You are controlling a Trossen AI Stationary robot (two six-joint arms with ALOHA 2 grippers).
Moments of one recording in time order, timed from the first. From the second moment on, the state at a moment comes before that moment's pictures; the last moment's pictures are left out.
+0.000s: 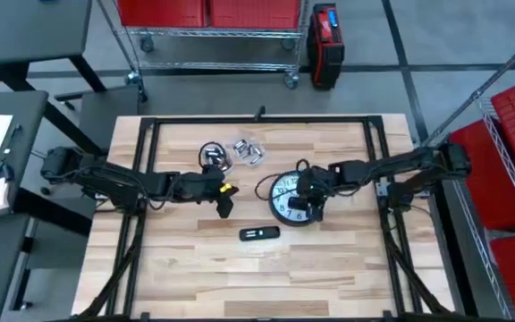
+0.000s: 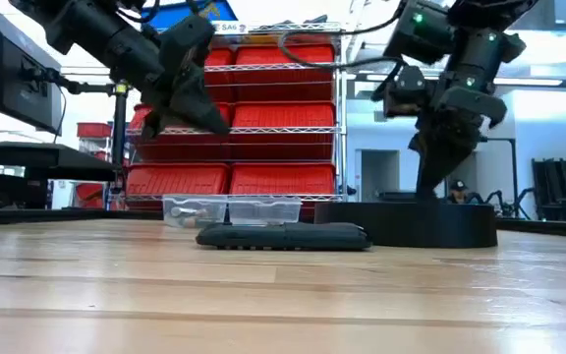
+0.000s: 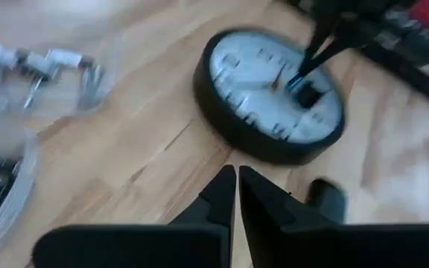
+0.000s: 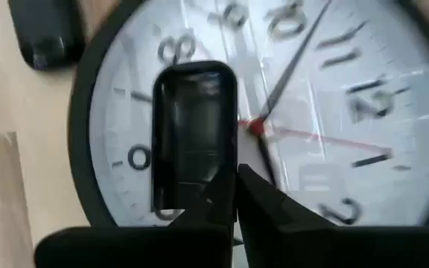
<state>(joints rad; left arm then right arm) -0.08 1.25 0.59 0.32 -0.38 -0.51 -0.04 1.39 0.82 -0.48 0.02 0.16</state>
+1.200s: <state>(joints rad) -0.14 1.49 1.27 -0.07 -0.32 0.98 -0.13 1.27 1.09 -0.40 -0.43 0.24</state>
